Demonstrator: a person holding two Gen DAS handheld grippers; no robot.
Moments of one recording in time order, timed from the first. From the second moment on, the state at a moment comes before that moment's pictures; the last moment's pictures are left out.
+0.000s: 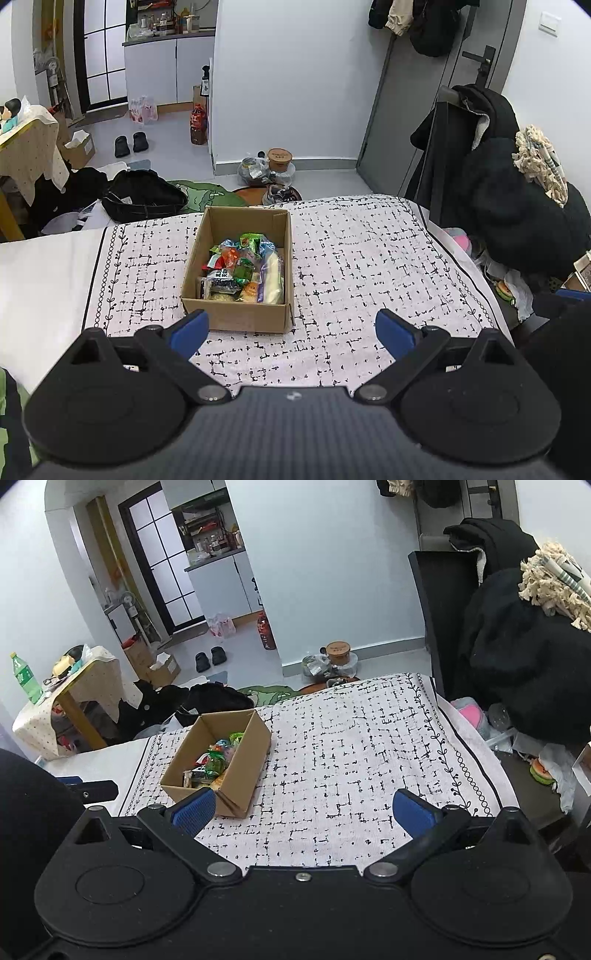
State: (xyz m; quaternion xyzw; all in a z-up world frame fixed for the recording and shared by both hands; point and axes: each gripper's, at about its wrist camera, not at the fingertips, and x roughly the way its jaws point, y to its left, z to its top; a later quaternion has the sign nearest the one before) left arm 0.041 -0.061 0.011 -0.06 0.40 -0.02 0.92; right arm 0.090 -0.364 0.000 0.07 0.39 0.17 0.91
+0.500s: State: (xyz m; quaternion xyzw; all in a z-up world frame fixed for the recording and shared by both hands) left arm 0.041 -0.061 0.010 -0.07 0.40 -0.02 0.91; right arm 0.089 -0.363 0.003 0.06 0.38 0.16 0.91
